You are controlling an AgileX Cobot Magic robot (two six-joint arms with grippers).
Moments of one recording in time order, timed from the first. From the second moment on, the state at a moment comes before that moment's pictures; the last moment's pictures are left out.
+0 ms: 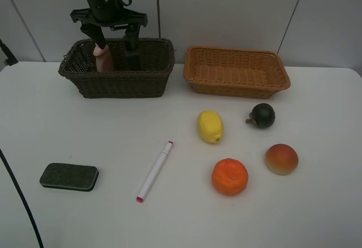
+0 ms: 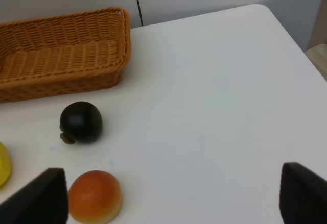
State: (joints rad) left arm -0.34 2.27 -2.16 0.01 1.20 -0.17; right arm -0.04 0.00 -0.53 -0.13 1.07 0.17
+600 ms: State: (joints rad) left arm -0.46 1.78 -1.67 -0.01 1.20 -0.16; right arm -0.04 0.00 -0.53 -0.13 1.07 0.17
